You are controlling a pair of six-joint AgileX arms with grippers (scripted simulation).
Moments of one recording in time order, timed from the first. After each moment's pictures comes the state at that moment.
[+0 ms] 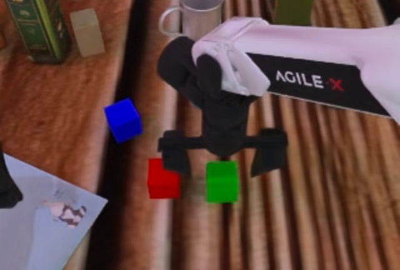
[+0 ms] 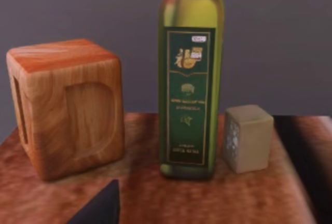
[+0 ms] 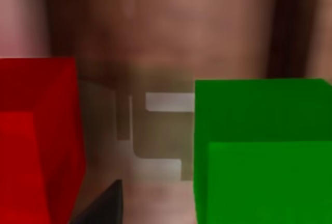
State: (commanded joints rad) left arm 0.02 0.00 0.00 0.00 0.00 0.00; right arm 0.78 2.23 1.72 -1.06 0.01 0.78
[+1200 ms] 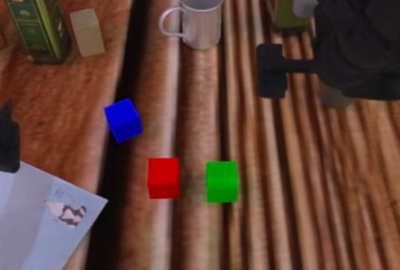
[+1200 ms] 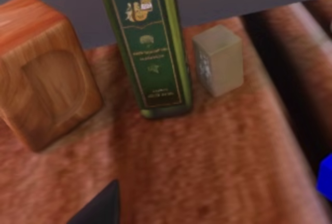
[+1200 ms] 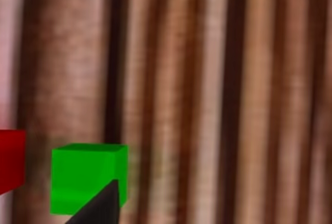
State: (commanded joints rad) left arm -0.07 0.53 0.49 -0.31 0.00 0.20; right arm 0.58 1.62 1.42 -0.96 0.13 0.54
